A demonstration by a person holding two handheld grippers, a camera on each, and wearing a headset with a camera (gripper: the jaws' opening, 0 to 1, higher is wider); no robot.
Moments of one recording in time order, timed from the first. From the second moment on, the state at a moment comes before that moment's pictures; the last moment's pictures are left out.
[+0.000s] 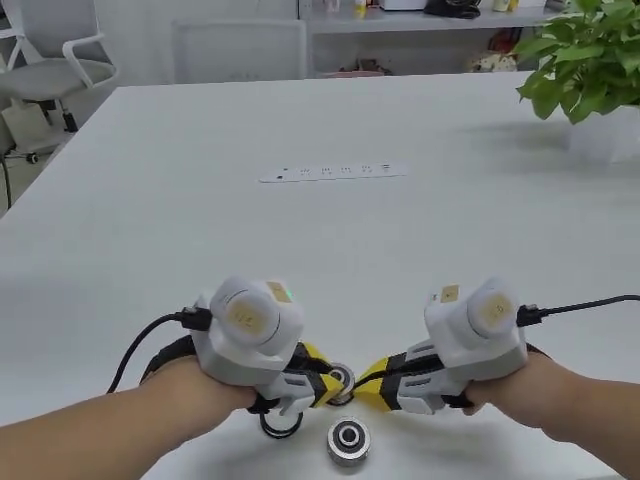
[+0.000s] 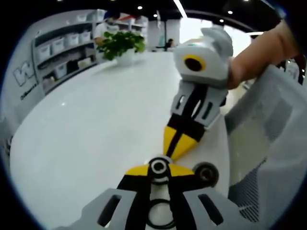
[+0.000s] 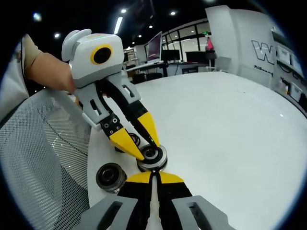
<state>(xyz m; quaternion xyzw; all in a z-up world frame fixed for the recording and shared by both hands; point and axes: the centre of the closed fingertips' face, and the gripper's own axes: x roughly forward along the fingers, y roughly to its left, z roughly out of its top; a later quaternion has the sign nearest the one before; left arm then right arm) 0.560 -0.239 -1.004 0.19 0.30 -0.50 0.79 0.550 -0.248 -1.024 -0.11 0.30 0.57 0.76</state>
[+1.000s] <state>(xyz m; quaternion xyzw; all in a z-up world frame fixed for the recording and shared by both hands) 0.558 -0.242 -1.005 0.19 0.30 -0.49 0.80 0.562 -0.253 -1.007 0.07 0.33 0.52 0.78</state>
